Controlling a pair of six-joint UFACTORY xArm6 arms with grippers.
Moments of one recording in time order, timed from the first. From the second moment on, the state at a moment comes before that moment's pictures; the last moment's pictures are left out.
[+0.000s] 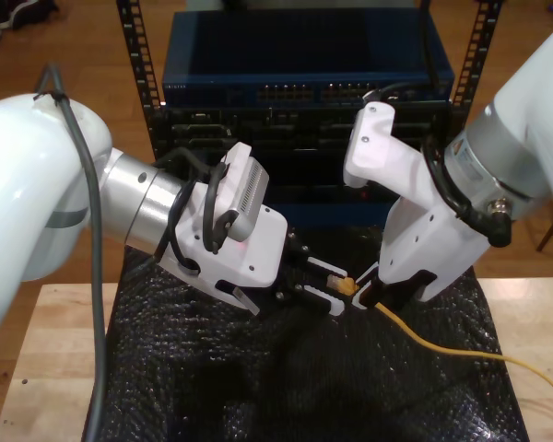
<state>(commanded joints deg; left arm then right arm) -3.7 -23.7 -40.3 -64.0 88.2 -254.2 22.0 -35.4 -45.0 23.0 70.7 -57.6</state>
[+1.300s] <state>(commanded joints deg) -3.7 -24.2 -39.9 -66.2 88.3 -256.1 22.0 -37.7 -45.9 22.9 70.3 -62.7</state>
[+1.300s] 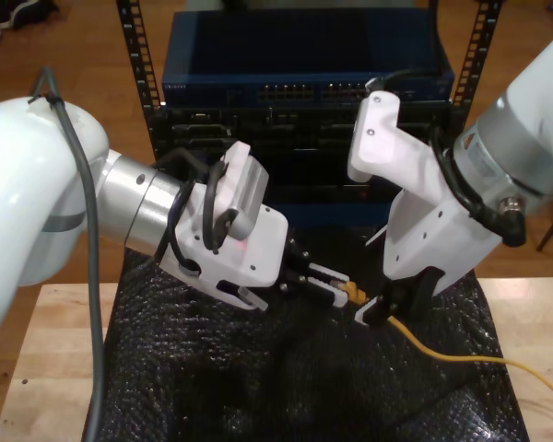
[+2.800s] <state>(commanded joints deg) 7.1 -7.6 -44.5 -78.8 112.9 -269.8 21.8 -48.6 -49.8 23.1 68.2 -86.0</state>
